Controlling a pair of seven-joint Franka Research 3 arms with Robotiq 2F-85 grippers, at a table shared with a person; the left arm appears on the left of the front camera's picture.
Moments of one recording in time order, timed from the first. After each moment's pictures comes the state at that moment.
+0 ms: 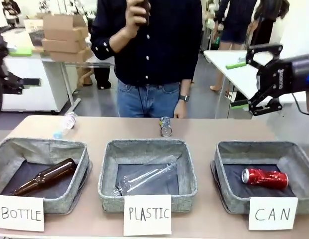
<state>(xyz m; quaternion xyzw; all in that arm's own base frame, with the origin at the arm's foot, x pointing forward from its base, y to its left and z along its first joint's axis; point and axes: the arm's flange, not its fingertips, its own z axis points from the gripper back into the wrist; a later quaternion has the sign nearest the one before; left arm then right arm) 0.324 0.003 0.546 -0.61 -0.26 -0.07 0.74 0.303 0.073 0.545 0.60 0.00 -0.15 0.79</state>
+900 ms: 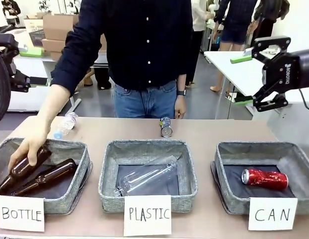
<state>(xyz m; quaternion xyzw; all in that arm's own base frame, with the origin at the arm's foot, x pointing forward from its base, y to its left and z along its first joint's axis) 0.326 -0.015 0.559 -0.59 -0.26 -0.10 0.76 0.292 0.072 0.561 0.60 -0.03 -0.13 0.79</state>
